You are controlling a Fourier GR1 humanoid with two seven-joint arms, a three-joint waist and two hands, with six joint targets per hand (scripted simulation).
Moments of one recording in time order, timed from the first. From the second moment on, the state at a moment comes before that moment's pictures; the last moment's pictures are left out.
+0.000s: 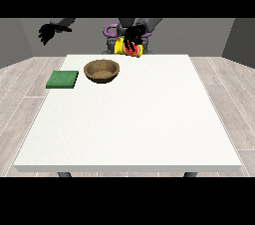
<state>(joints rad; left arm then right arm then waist) -0.97 0.13 -0.53 -0.57 -1.23 0.40 0.29 -0.19 -0.39 -0.35 -1.02 -0.22 0.45 -0.30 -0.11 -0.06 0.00</state>
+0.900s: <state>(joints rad) -1.06 0.05 -0.80 -0.51 -1.63 0.11 0.33 -0.24 -0.37 -0.34 -0.99 -0.23 0.44 -0.24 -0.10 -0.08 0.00</state>
